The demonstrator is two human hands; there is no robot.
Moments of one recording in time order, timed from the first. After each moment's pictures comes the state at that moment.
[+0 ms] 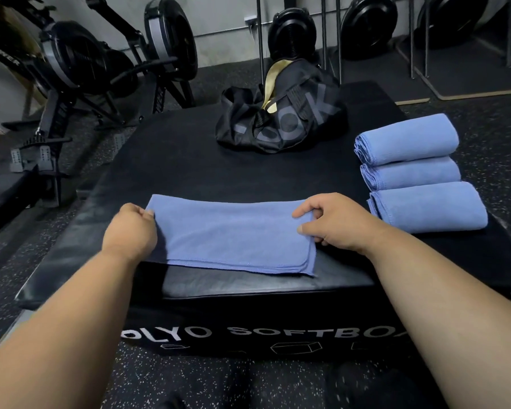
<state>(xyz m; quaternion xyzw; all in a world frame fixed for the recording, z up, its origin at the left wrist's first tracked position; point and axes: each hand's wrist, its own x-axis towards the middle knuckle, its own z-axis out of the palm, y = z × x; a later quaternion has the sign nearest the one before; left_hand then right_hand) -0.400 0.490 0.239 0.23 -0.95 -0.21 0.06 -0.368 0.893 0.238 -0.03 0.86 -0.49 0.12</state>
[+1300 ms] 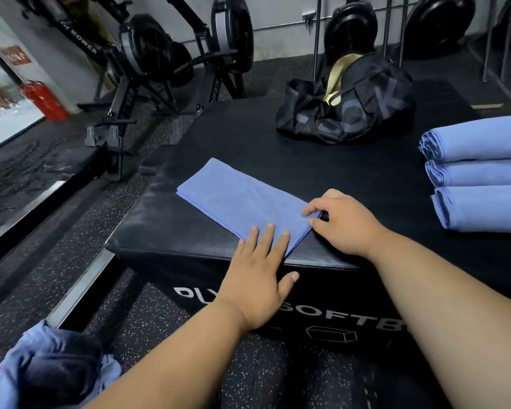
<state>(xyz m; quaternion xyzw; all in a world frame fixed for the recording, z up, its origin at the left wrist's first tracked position) -0.237 0.587 0.211 -0.13 -0.99 -0.03 -0.03 -0.351 0.807 0.225 -0.18 0.93 -0.32 0.02</state>
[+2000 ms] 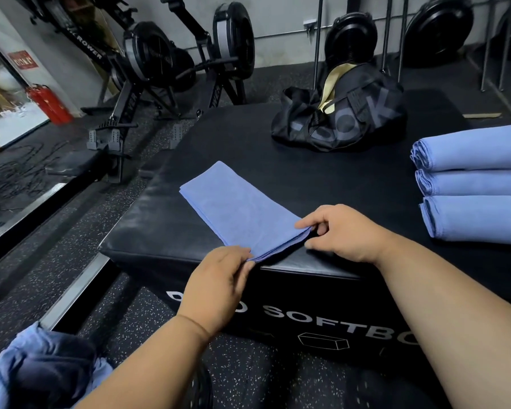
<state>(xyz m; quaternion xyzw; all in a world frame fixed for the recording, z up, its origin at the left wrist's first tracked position) -0.226 0.556 0.210 -0.08 -0.96 -0.20 0.16 -0.343 0.830 0.245 -0.19 0.88 -0.42 0.14</state>
